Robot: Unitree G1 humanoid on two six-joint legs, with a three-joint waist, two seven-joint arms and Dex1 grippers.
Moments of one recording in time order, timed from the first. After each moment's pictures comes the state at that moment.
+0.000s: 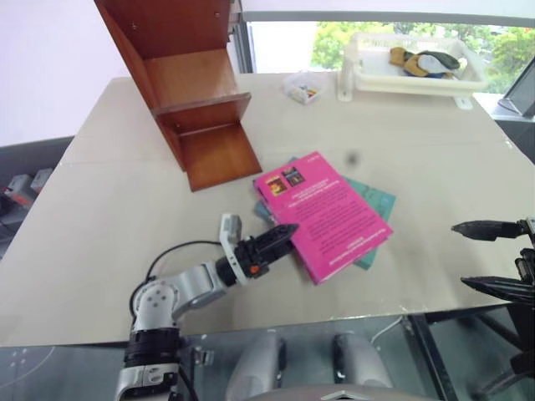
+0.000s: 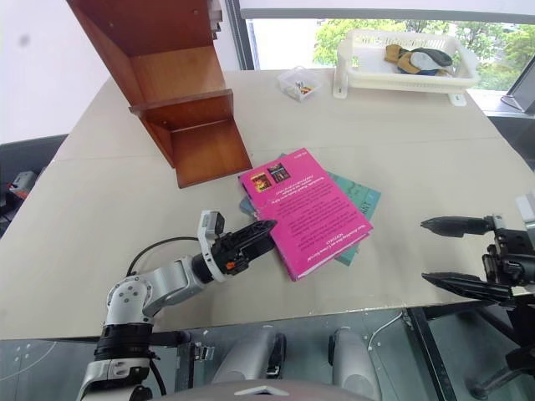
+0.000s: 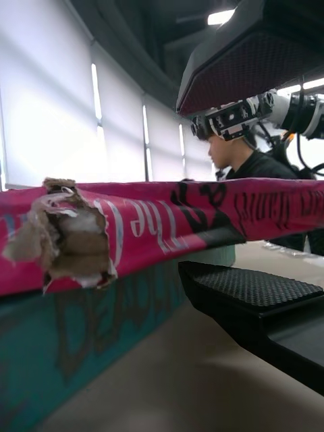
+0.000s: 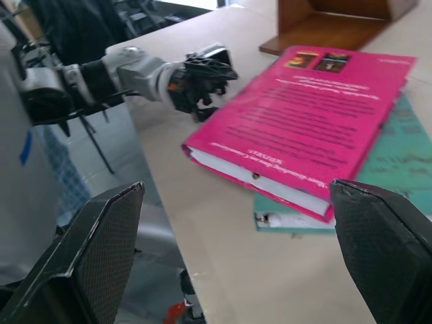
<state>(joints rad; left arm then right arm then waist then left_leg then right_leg) -0.19 0.28 0.17 0.08 -1.59 1.19 -0.28 0.15 -1.02 -0.59 -0.31 0.85 0.54 1.49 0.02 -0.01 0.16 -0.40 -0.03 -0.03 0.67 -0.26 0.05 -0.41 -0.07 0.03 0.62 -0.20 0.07</state>
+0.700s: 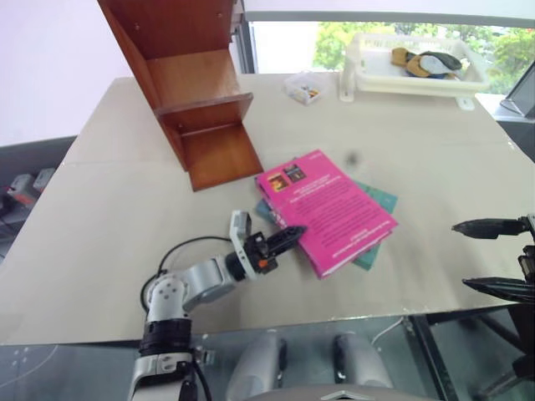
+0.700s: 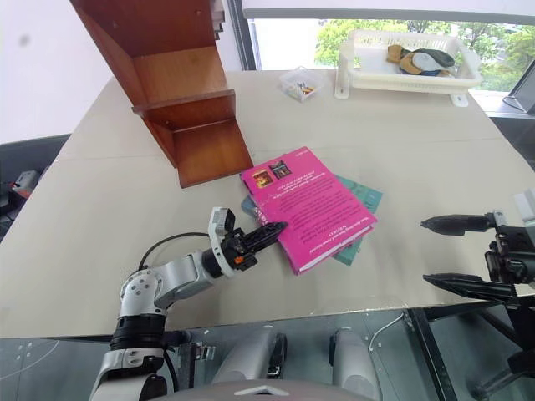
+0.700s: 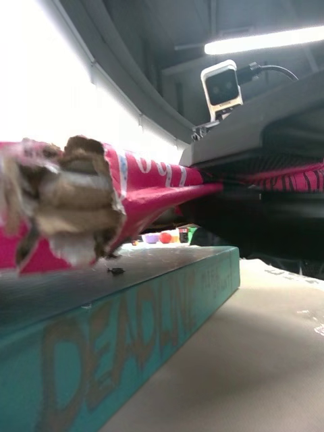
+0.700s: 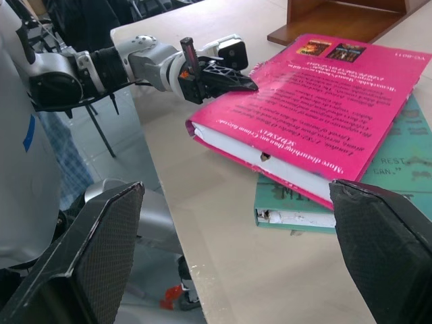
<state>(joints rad) -0.23 0.22 0.19 0.13 -1.63 1.23 -0.22 0.15 -1.03 -0.59 -0.32 0.83 0.54 1.50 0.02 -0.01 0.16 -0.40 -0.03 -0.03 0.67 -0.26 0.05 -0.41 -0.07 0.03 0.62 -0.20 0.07</state>
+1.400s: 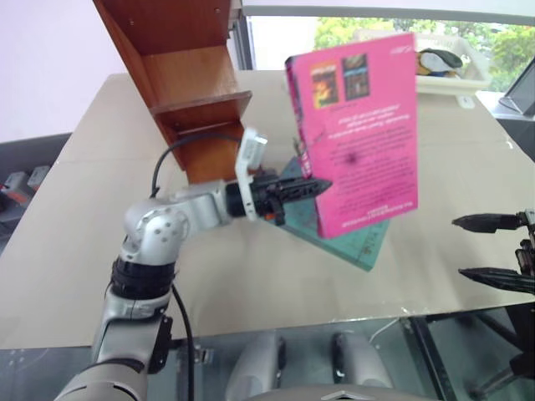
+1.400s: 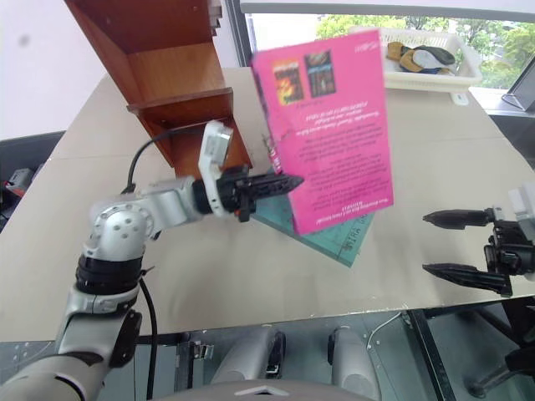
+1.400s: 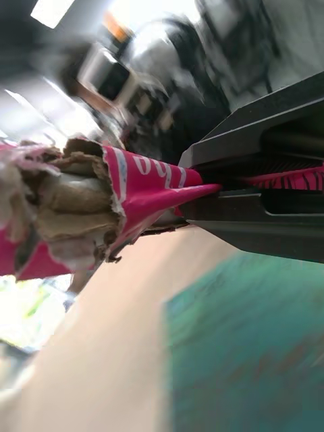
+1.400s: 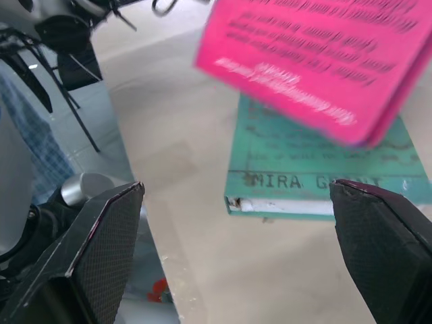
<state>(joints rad) -0.69 0.53 -0.13 -0.21 -0.88 0.82 -0.70 0.08 -1.02 -0.52 -0.21 0.75 0.47 1.49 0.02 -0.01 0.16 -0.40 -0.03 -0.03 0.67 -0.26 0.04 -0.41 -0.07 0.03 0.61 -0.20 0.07</state>
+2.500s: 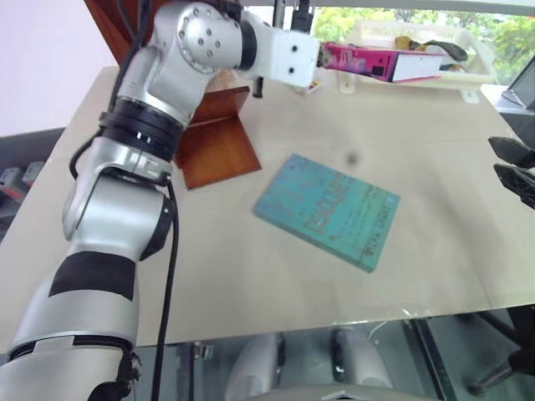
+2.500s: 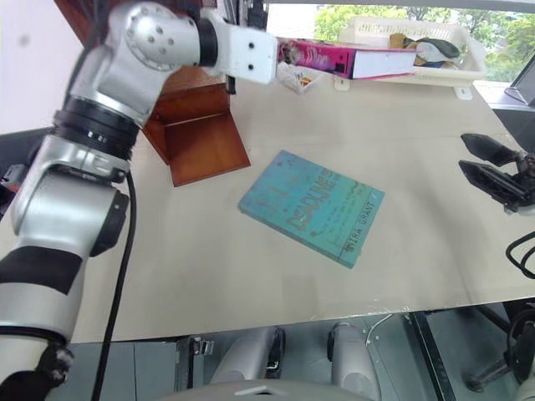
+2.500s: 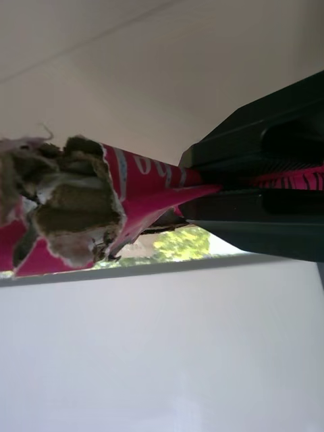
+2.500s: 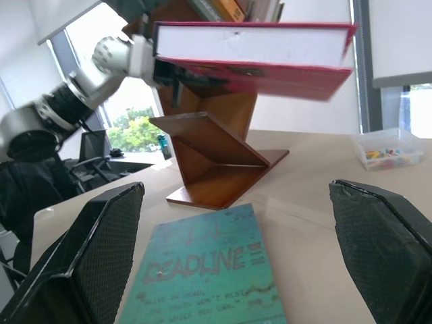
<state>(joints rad) -1.49 0.61 -0.45 0.65 0.41 -0.30 -0.92 -0.48 -0.86 -0.47 0.48 0.82 0.43 1.54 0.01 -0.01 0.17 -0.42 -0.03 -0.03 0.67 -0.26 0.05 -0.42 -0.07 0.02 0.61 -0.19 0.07</state>
